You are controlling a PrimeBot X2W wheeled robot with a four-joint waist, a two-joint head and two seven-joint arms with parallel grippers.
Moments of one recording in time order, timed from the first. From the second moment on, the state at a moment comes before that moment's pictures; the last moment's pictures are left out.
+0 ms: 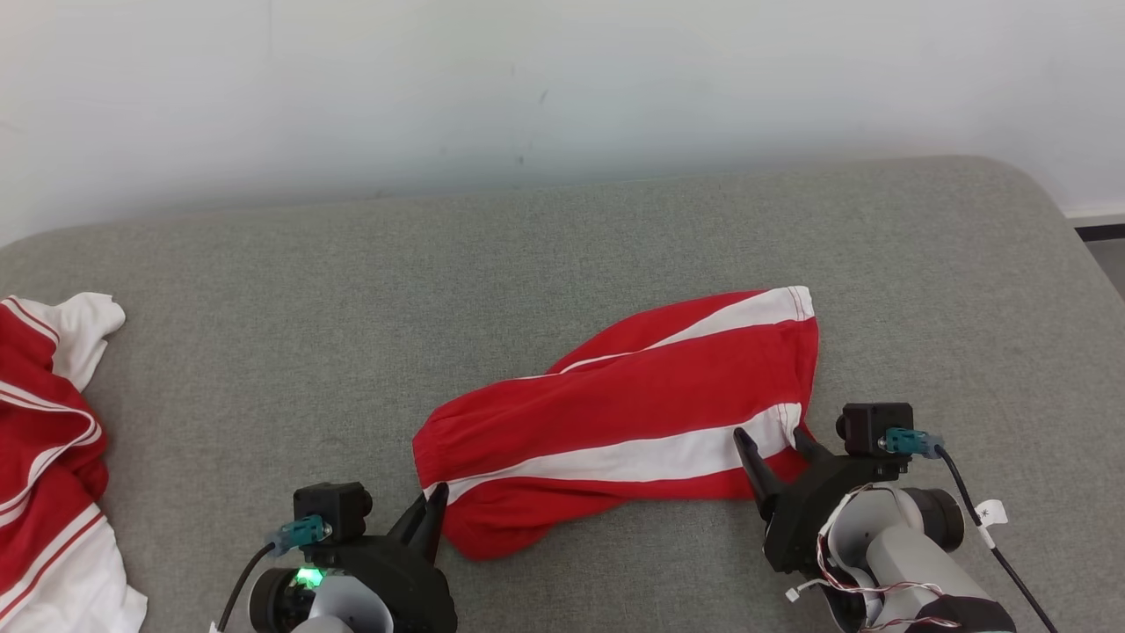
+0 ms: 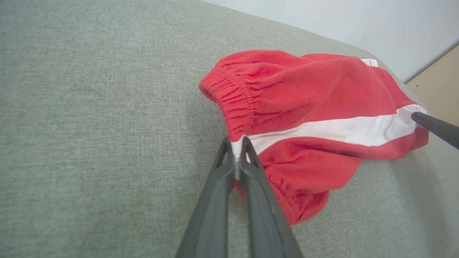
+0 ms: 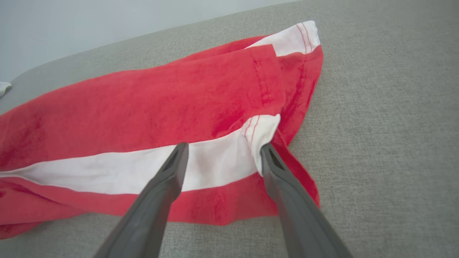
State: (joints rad) left arm -0.38 0.09 -0.38 0.71 -0.55 -0.11 -0.12; right arm -0.52 -0.12 0.33 0.86 0.48 0.13 -0.02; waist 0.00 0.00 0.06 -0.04
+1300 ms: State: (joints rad) left arm -0.58 0.11 -0.30 0.40 -0.87 -0.13 -0.03; right arm -0.69 -0.24 0.29 0.52 0.67 0.13 -0.05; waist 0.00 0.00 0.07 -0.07
